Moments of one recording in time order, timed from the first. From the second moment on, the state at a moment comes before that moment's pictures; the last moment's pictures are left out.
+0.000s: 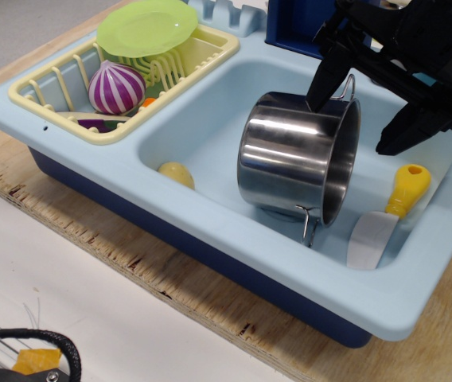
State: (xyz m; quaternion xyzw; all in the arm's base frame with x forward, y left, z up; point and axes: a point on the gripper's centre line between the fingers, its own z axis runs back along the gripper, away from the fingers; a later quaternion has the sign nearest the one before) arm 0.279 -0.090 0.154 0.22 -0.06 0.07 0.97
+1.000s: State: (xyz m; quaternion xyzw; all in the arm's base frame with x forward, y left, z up) arm 0.288 -0.026 0.136 0.12 -0.08 0.10 0.98
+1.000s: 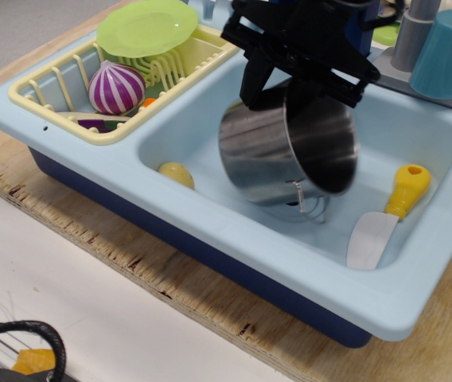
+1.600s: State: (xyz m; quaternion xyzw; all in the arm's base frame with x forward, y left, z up) arm 0.287 -0.020 0.128 0.01 -0.05 0.08 1.00
